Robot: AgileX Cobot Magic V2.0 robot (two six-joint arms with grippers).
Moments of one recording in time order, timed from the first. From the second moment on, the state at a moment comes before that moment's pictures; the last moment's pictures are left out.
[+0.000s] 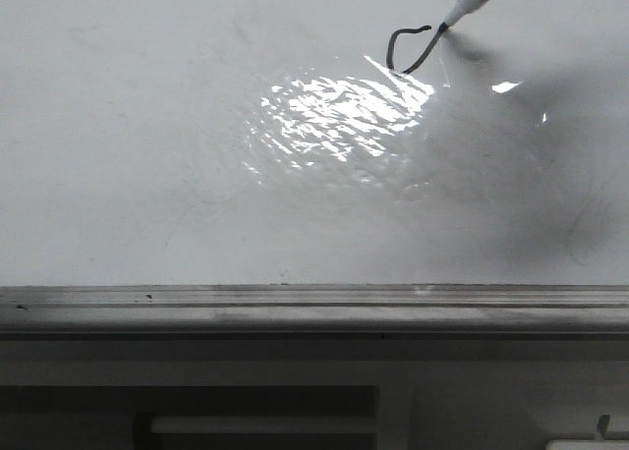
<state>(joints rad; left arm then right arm) -0.59 0.44 -0.45 -1.18 0.40 1.14 0.41 0.93 -0.78 0.01 0.33 -0.33</state>
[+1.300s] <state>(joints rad) -0.59 0.75 -0.52 -1.15 0.57 1.26 0.74 0.87 -0.86 0.12 0.69 -0.45</state>
